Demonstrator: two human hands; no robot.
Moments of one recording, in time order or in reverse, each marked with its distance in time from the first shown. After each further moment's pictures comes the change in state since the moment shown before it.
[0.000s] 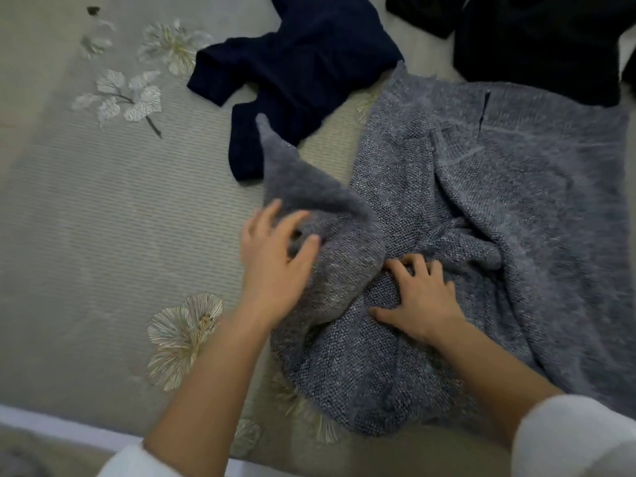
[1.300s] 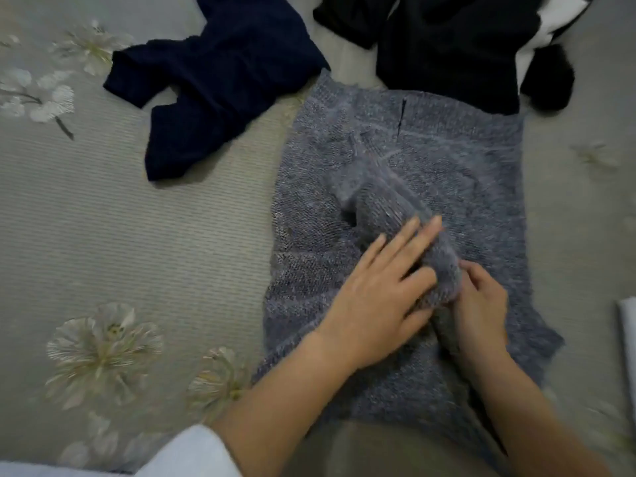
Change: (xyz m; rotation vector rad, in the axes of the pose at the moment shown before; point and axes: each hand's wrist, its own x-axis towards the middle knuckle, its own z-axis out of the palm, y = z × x) left_hand -0.059 0.156 0.109 0.003 -0.170 0.841; right_hand -0.073 0.101 -0.066 1.373 0.645 0.354
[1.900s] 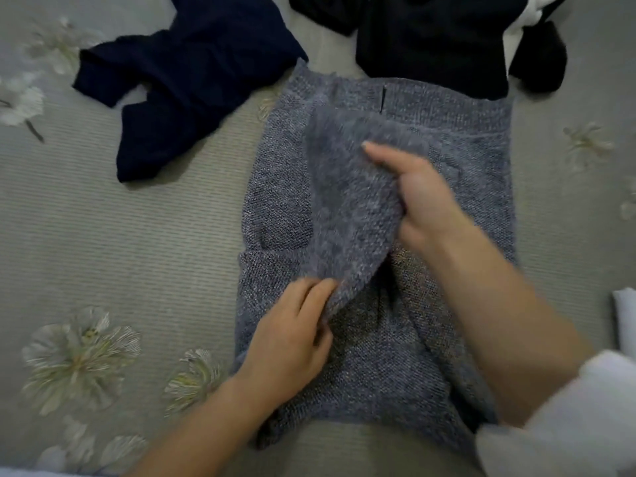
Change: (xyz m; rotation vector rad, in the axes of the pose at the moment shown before) left_hand -0.056 -0.010 -0.002 0.051 -0.038 -0.315; right_hand 0.059 -0.089 0.058 0.421 -0.597 0.274
